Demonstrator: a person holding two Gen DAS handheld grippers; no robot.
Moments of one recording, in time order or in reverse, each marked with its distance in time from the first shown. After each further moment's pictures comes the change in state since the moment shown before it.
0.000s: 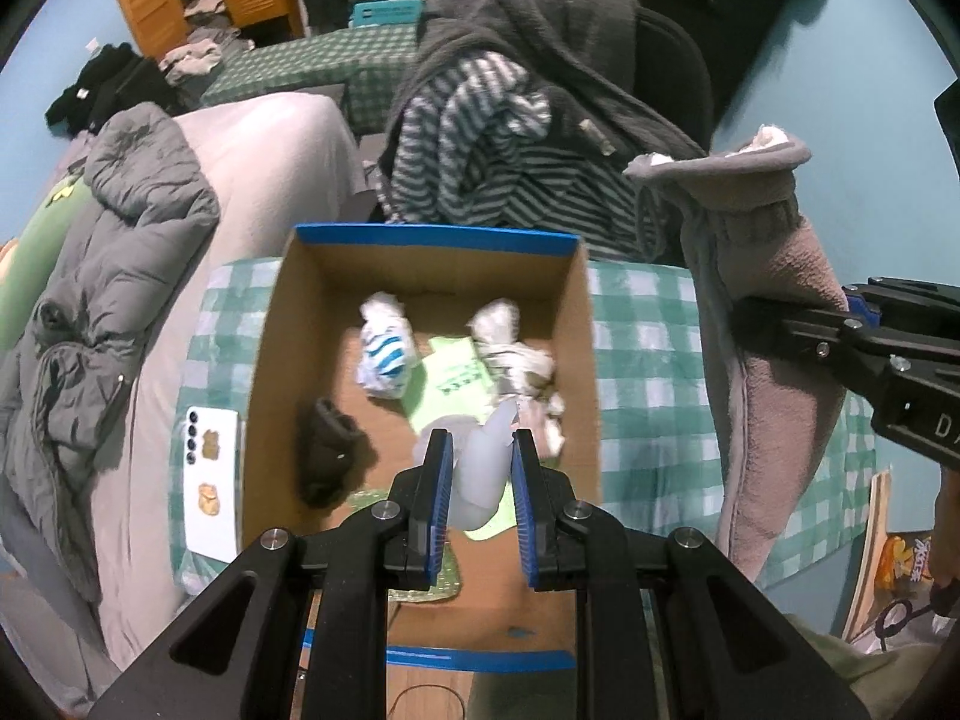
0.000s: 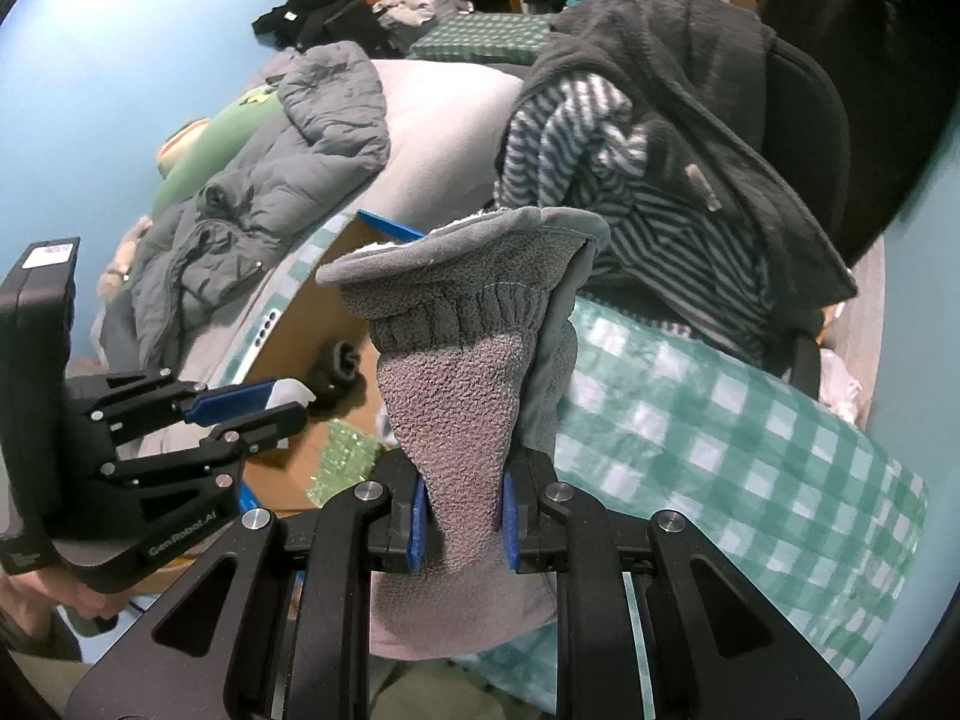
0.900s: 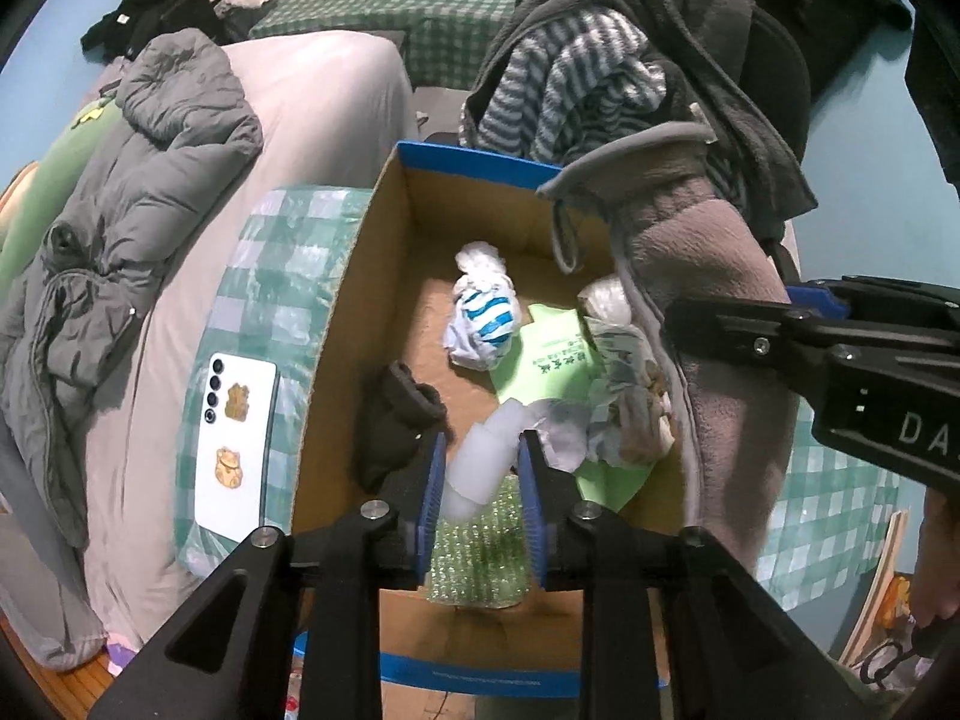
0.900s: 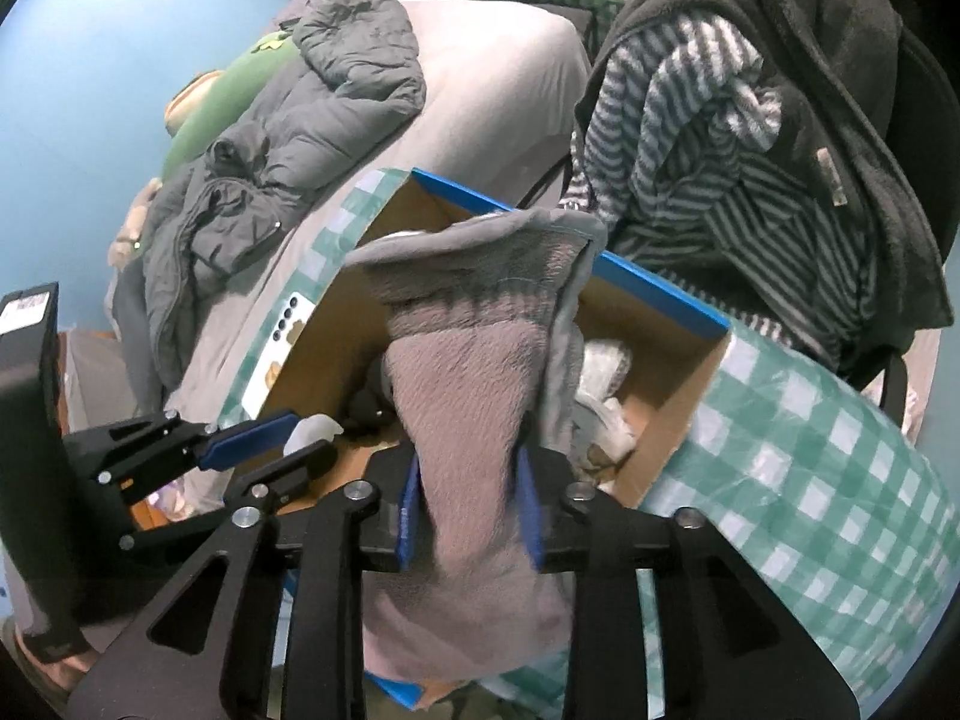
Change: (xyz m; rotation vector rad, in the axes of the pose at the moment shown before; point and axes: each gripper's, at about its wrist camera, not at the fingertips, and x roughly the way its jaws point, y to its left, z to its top) left arm 0.046 0.068 -0.007 -0.124 0.086 0.033; right arm 0.099 0.046 0.040 0.006 0.145 0.051
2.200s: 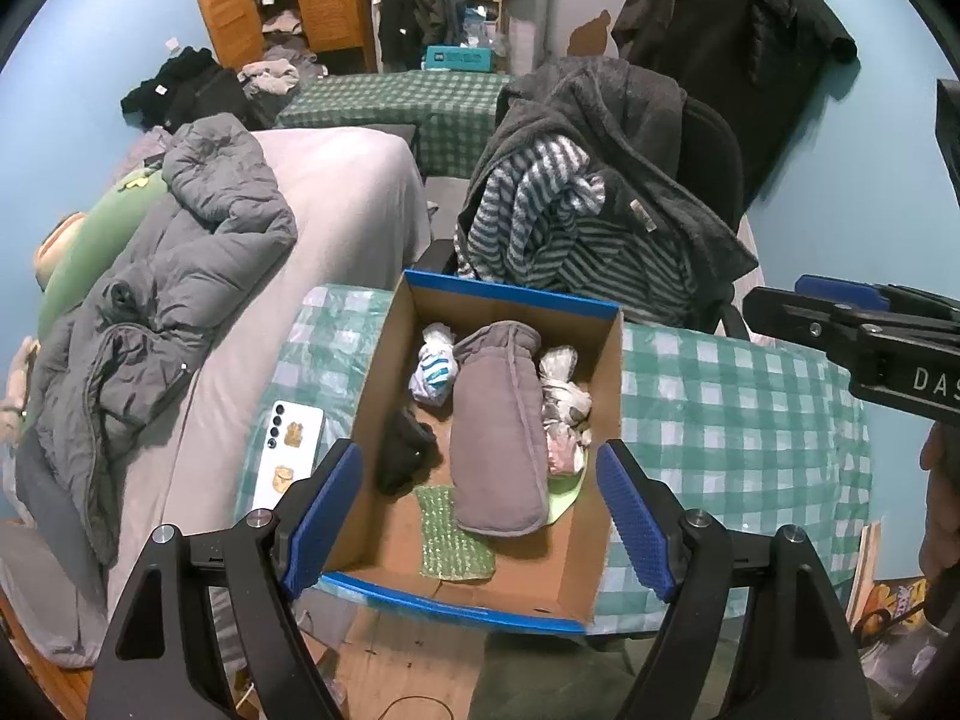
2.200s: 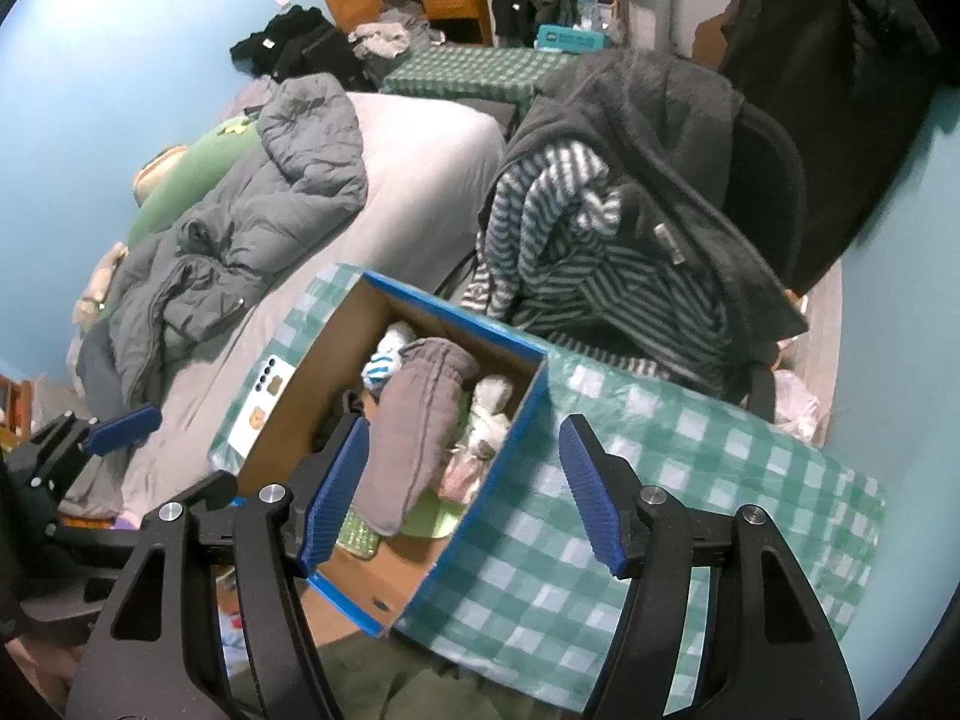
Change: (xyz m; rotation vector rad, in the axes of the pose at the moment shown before) left arm -0.139 -0.039 -0.024 0.014 -0.211 0.045; right arm -0.152 -0.007 -0.041 0.024 -0.223 -0.169
